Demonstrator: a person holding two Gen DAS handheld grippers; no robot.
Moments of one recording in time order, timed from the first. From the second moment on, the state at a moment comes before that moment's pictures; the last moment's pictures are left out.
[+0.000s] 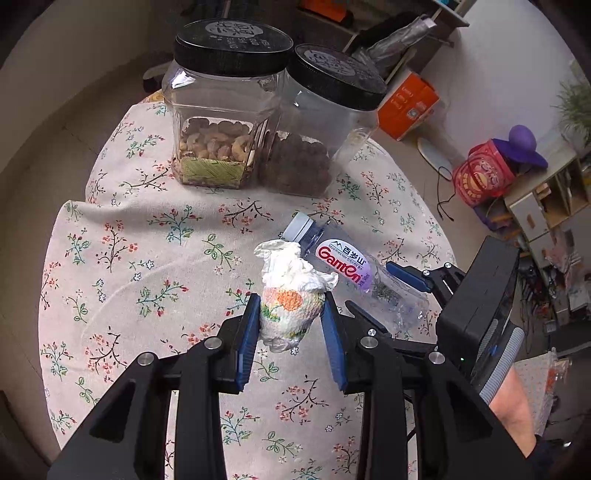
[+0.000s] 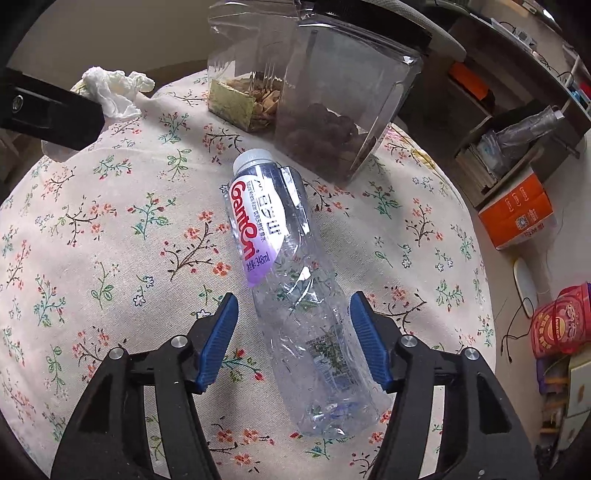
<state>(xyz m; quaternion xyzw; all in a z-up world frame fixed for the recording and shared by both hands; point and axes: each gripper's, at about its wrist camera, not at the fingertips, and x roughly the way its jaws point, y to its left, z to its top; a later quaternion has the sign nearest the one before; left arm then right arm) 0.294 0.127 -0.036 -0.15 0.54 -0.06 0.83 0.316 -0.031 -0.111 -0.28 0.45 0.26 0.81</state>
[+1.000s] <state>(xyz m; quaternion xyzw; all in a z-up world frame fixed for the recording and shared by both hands) 0.294 0.058 0.003 -0.15 0.51 -0.12 0.84 0.307 -0.121 -0.047 -0.11 0.50 0.21 0.83</state>
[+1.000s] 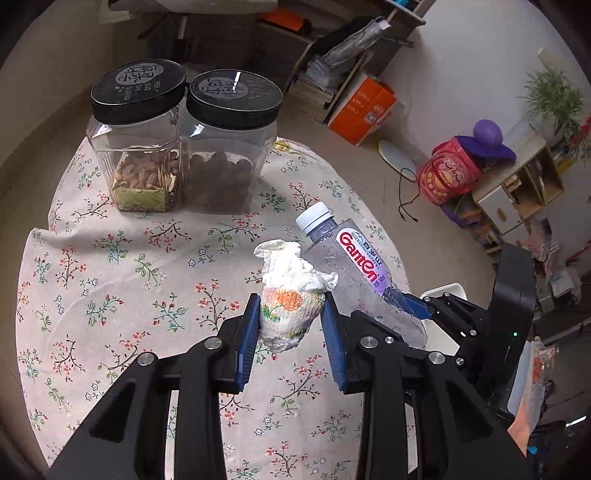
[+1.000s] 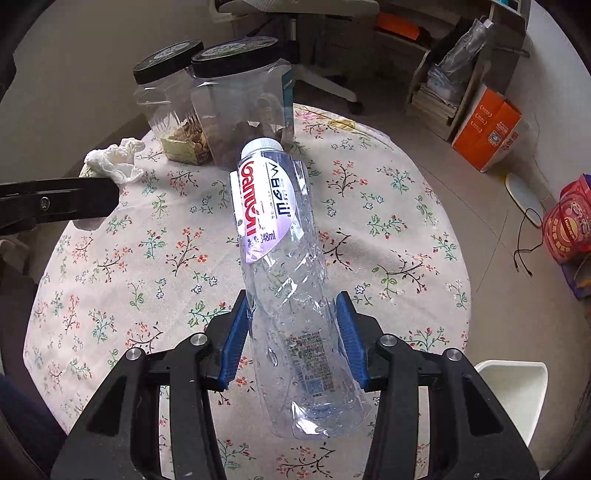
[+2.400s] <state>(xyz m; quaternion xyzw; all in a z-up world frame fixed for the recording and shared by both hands) 0.275 -0.260 -0.057 -0.13 0.56 -0.28 0.77 0.236 -0.445 -0.064 0.14 0.55 -0.02 0.82</state>
